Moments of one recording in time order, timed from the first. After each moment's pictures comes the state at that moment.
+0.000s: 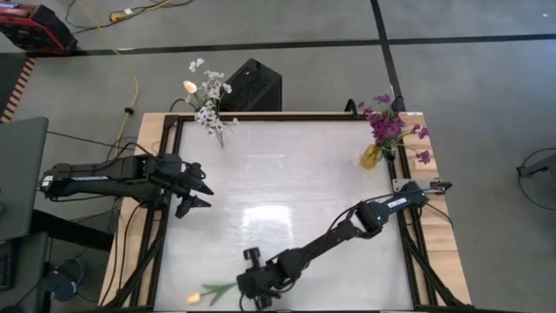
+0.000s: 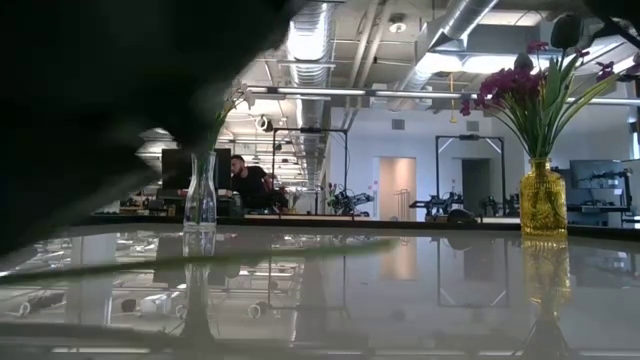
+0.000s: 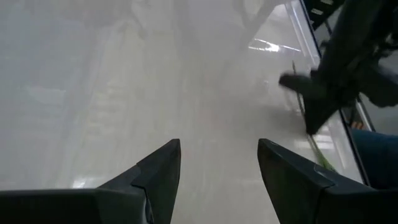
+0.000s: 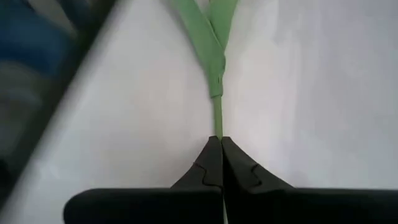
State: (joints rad) left arm 0.08 0.55 0.54 -0.61 0.27 -0.23; right arm 0.49 2.59 2.20 -0.46 0.20 0.12
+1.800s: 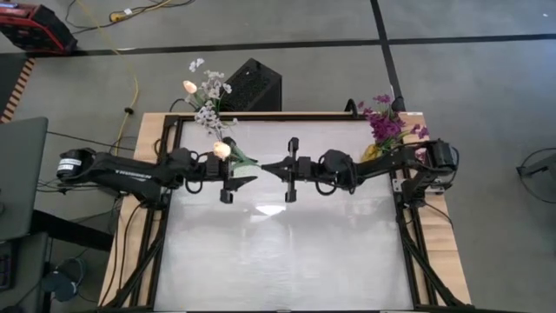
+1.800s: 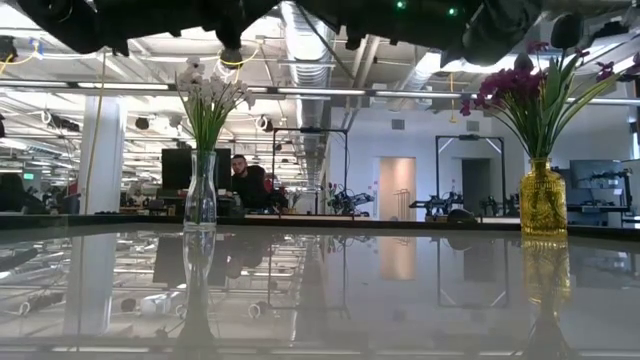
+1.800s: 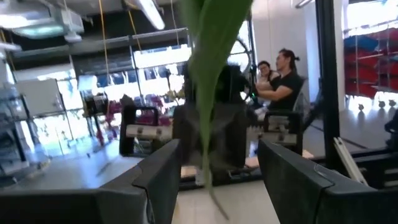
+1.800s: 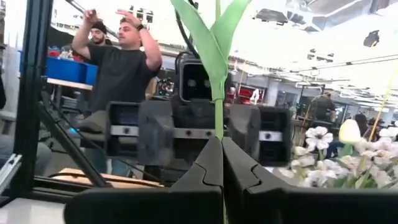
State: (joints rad) left arm 0.09 1.13 0.48 0.93 0.10 0.12; right arm -0.01 1.69 0.91 1.08 -0.01 -0.18
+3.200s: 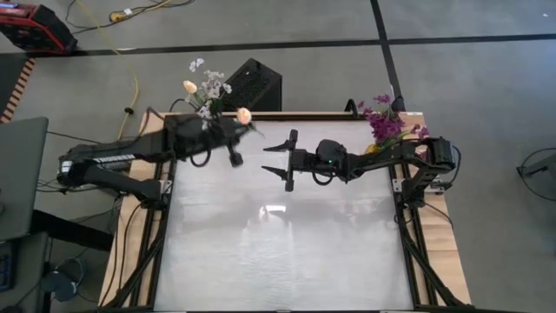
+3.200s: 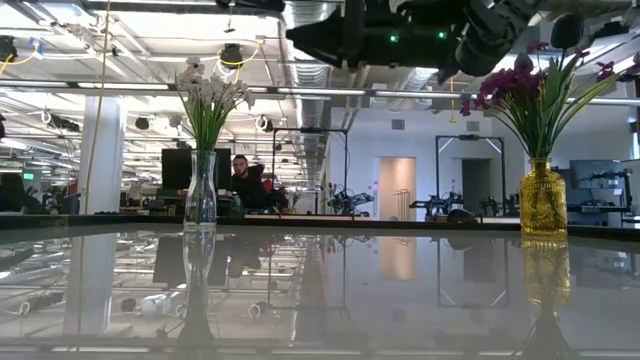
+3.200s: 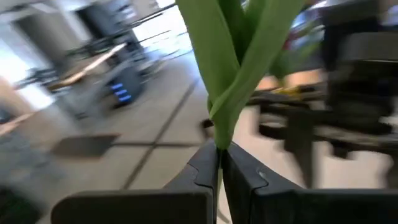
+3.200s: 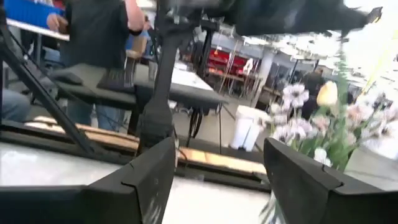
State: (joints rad) left arm 0.18 1.13 1.10 -0.13 -0.32 0.32; right arm -0.13 1.69 0.91 0.93 -0.05 -0.26
